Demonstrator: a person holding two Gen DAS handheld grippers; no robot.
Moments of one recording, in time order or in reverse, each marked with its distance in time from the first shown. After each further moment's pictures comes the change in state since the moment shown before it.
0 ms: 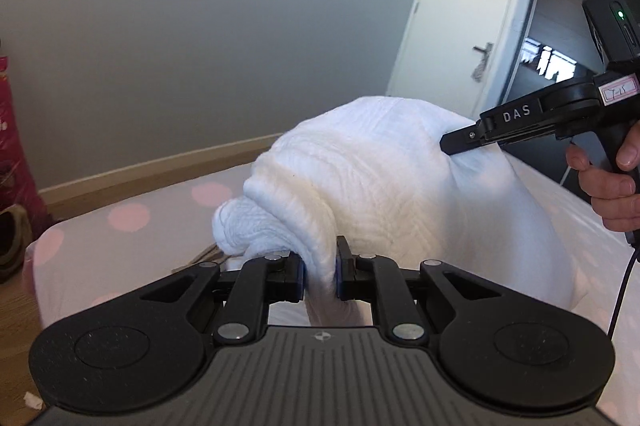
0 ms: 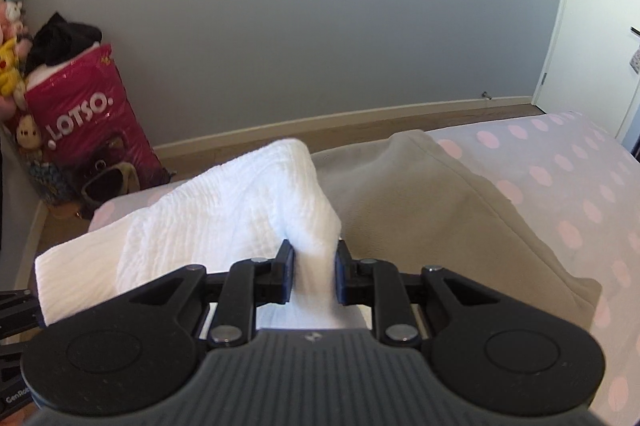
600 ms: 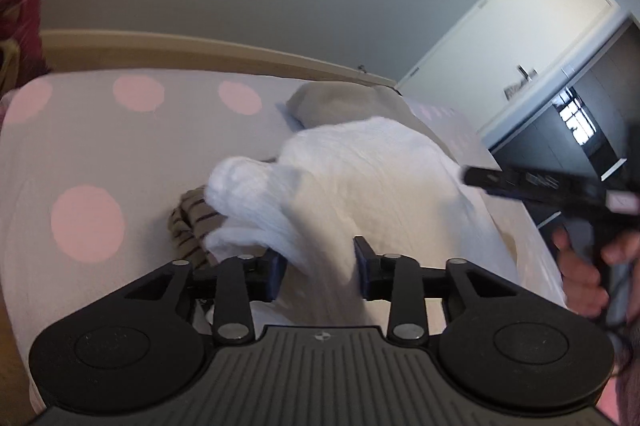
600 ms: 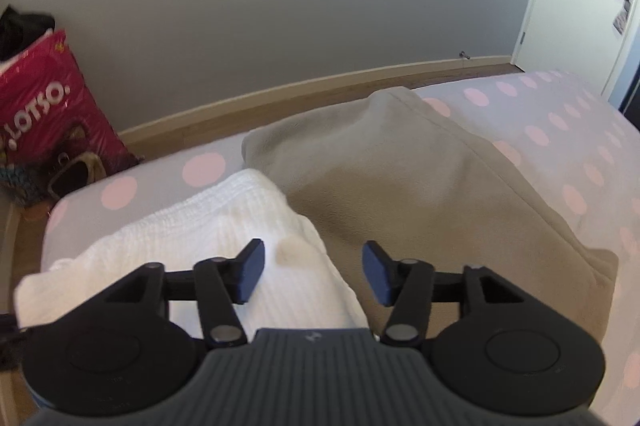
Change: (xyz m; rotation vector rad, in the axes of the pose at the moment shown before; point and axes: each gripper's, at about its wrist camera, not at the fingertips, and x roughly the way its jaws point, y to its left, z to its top) left arm 0.039 0.086 0.004 -0.422 0.208 -0.107; right arm 0.050 -0.029 -0.008 0.124 0.077 -0.074
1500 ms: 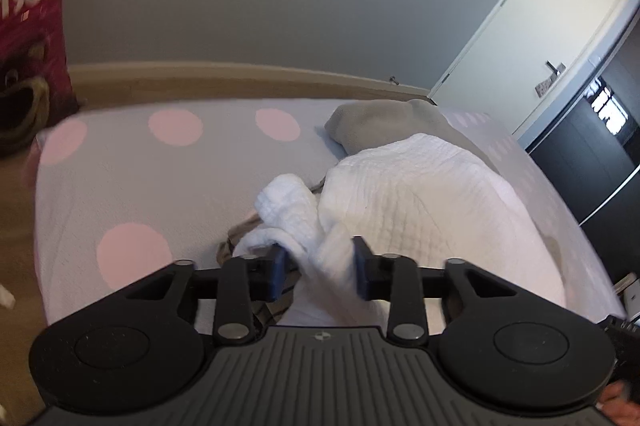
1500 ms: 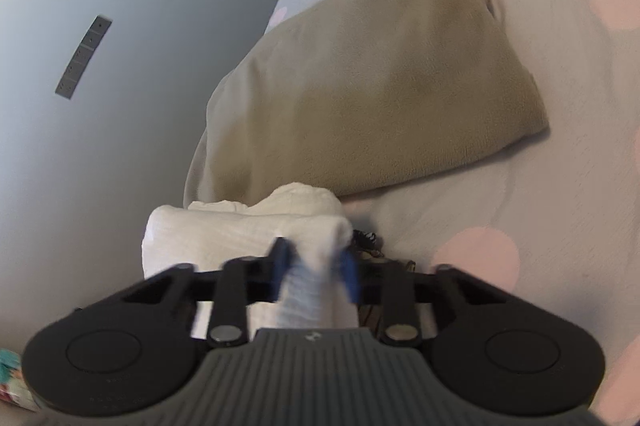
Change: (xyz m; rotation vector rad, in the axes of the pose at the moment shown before) left arm 0.008 0.007 0.005 0.145 -0.076 0.149; right arm -0.049 -0.101 -0.186 0.999 -0.112 0.116
